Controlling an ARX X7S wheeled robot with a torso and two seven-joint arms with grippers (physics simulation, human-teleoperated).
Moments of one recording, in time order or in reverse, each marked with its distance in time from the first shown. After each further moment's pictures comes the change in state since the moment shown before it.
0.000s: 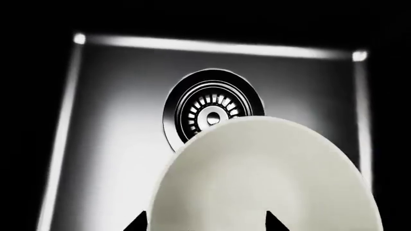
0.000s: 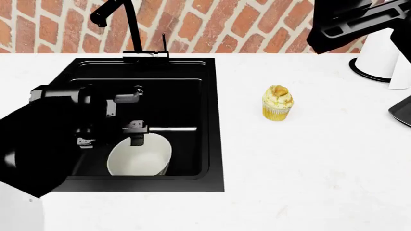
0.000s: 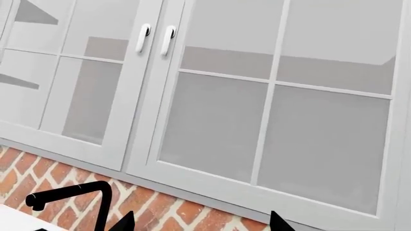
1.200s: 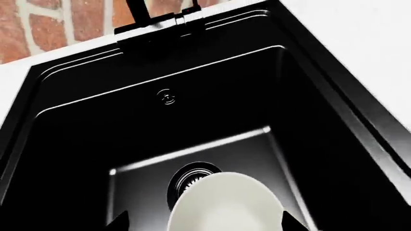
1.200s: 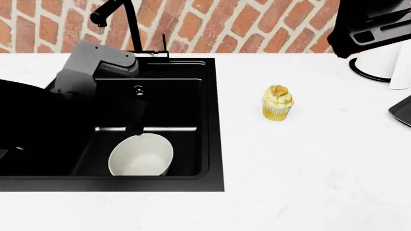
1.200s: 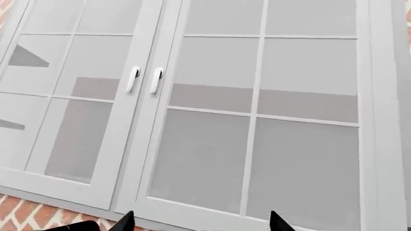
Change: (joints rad) left arm -0.720 -0.484 -0.198 1.478 0.513 0.717 -0.492; right arm -0.152 0.025 0.118 -0.140 -0.062 -0.136 0.028
